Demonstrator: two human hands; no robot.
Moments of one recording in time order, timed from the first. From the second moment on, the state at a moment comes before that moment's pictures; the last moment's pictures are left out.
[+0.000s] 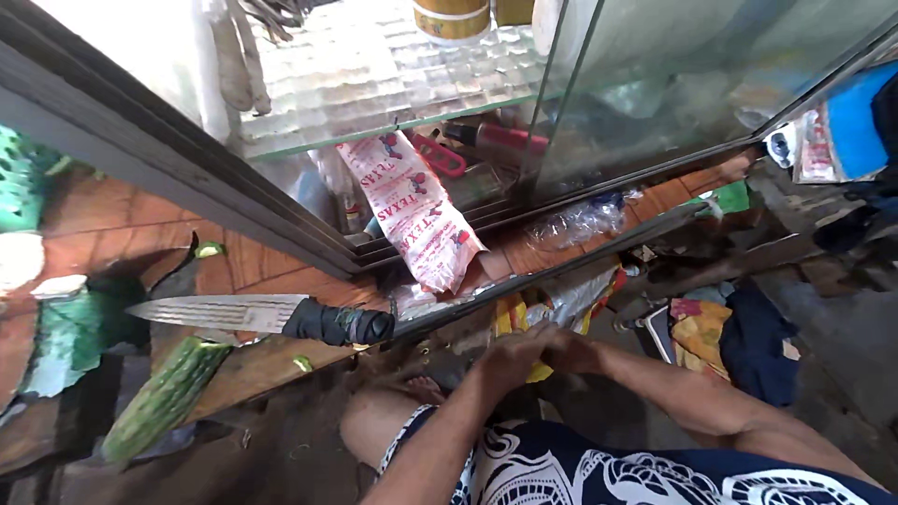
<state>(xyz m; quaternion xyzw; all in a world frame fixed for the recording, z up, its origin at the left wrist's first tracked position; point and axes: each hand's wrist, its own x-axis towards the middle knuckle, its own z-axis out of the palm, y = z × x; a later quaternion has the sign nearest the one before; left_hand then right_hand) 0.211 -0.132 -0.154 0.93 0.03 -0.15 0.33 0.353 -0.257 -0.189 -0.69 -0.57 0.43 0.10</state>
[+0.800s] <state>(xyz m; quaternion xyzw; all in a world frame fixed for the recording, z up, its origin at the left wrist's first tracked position) 0.188 -0.095 -0.201 0.85 0.30 -0.26 0.34 0.405 -0.254 -0.167 -0.70 -0.54 0.47 -0.06</state>
